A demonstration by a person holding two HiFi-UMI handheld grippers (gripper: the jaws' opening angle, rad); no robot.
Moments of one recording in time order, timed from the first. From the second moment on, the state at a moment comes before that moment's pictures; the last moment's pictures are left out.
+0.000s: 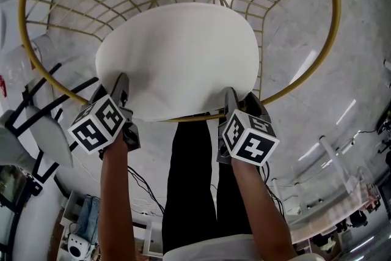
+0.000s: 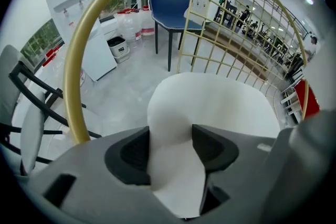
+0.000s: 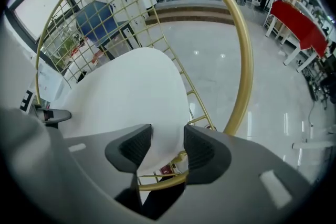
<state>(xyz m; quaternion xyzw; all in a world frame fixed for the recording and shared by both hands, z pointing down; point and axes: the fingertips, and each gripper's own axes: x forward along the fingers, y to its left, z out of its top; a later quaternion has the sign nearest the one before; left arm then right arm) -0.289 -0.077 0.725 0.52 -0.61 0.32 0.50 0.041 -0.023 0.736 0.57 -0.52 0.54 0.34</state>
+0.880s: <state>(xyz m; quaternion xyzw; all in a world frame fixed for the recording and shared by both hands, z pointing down) -0.282 -0.066 0.706 0.54 -0.59 0.30 0.52 0.051 -0.025 0.716 0.56 -0.55 0.53 0.32</state>
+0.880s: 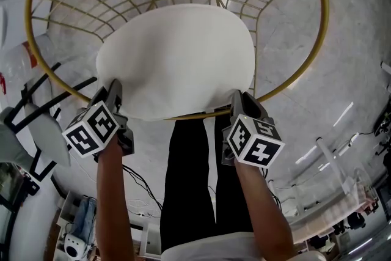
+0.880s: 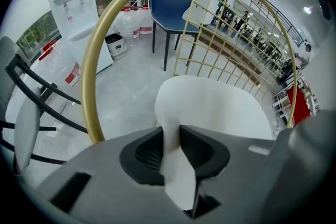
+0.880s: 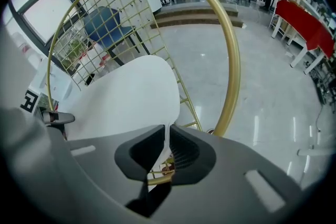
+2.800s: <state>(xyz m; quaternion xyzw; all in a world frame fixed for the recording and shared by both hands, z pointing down) -0.257 -0.037 0.583 0.57 -0.60 0.26 0.51 0.074 -0.025 0.592 0.54 -0.61 0.50 0.30</state>
